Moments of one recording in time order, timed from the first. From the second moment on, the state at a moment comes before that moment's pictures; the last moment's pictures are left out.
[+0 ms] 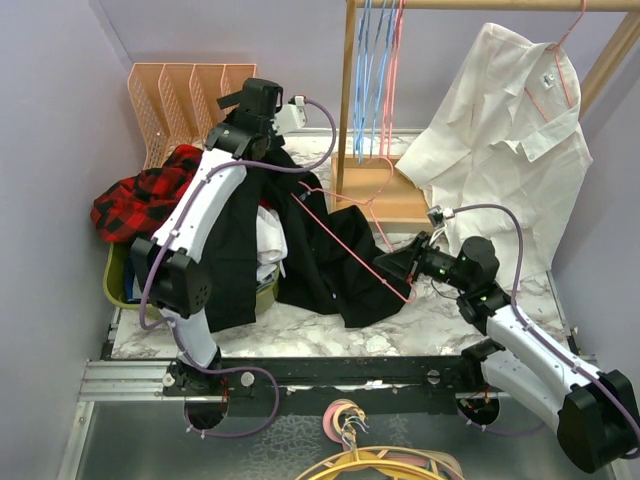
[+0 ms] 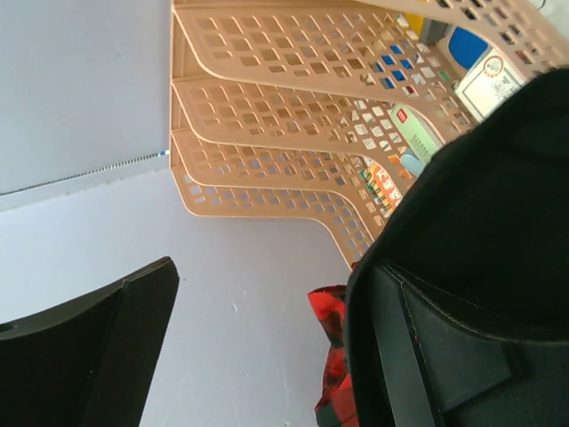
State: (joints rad) left arm -0.37 1.77 1.92 -0.71 -0.49 1.05; right arm 0.38 0.85 0.35 0.41 -0.67 0.66
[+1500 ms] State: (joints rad) left arm -0.61 1.86 2.14 -1.09 -0.36 0.34; right arm 0.38 1.09 0.34 0.68 -0.56 0.70
